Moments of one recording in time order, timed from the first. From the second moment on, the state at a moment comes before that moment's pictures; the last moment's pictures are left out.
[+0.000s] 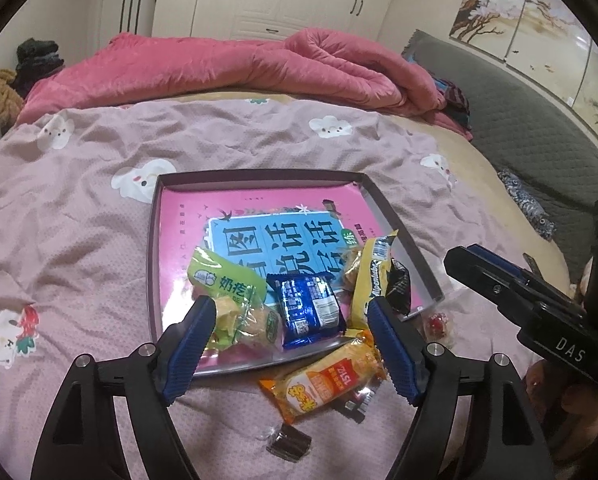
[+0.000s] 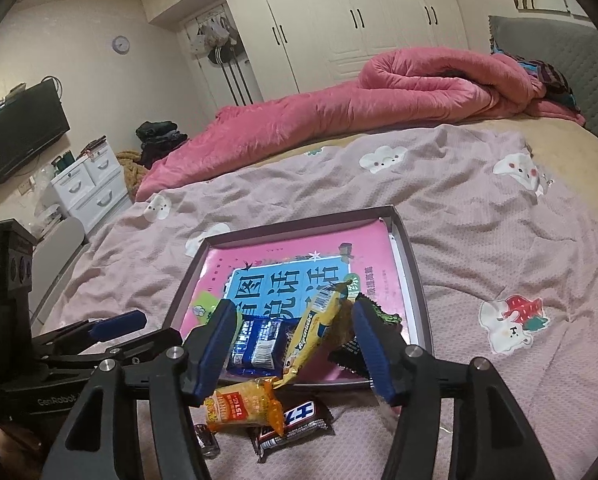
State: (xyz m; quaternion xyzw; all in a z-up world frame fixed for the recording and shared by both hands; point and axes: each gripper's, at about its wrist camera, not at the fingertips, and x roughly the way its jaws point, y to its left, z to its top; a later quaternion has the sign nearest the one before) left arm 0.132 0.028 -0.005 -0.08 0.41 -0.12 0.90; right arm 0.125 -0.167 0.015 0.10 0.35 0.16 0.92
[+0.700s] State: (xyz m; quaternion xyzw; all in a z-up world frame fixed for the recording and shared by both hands) left arm 0.115 0.021 -0.013 -0.06 0.43 -0.14 0.89; right arm 0.104 -0.168 0.012 0.09 0.36 0.18 0.91
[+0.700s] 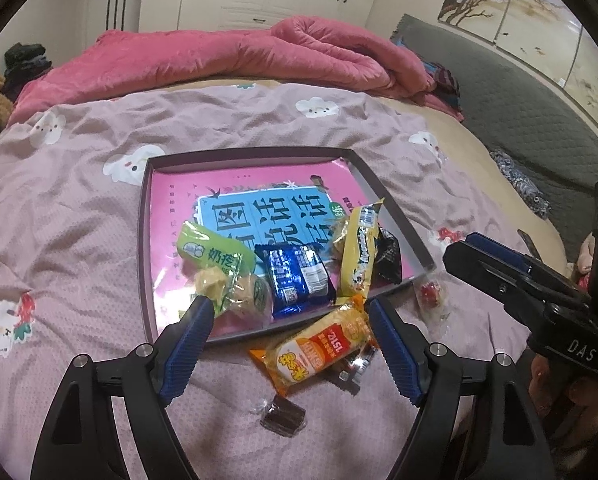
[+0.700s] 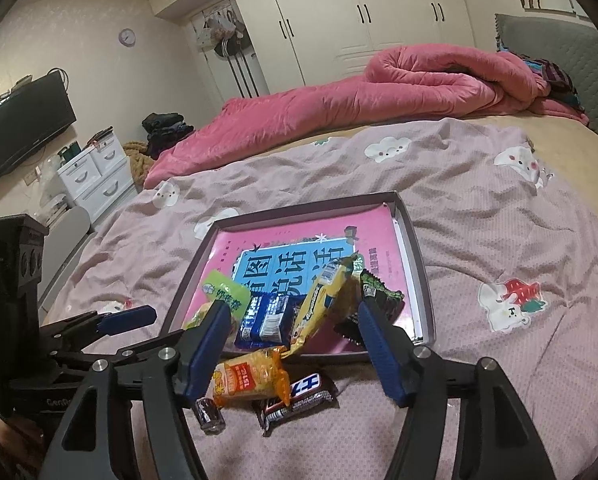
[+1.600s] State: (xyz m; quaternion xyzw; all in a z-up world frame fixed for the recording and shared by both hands) left arm 0.106 0.004 -0.048 0.00 0.47 -0.17 0.87; right arm 0.076 -0.163 -0.035 0.06 0.45 0.19 0.87
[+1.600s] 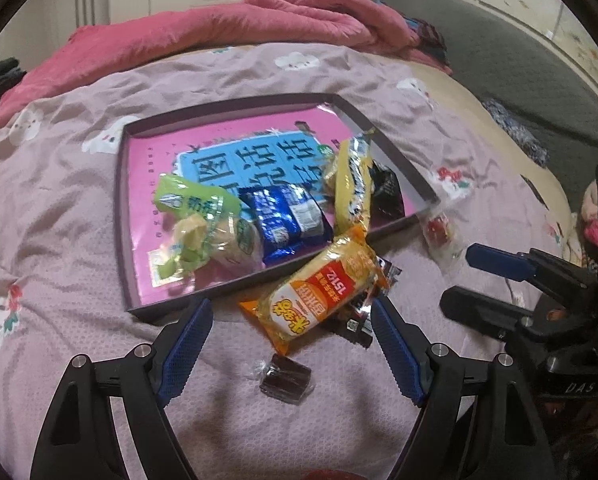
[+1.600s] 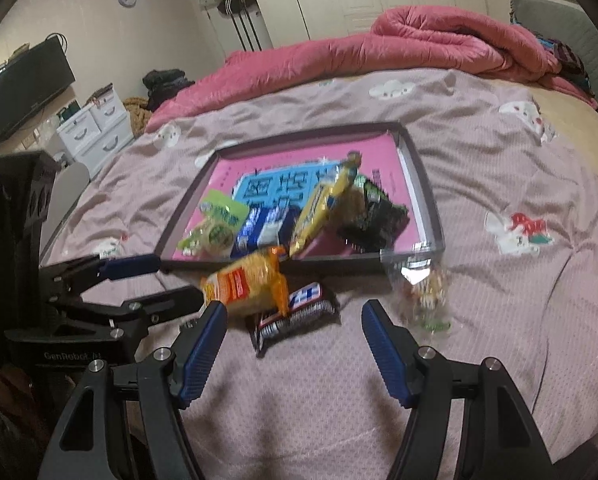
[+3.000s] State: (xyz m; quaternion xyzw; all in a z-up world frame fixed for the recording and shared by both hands) left arm 0.141 -0.022 -0.093 0.01 0.51 -0.26 0.82; right arm 0.104 -0.182 -0.090 0.20 0.54 0.17 0.80
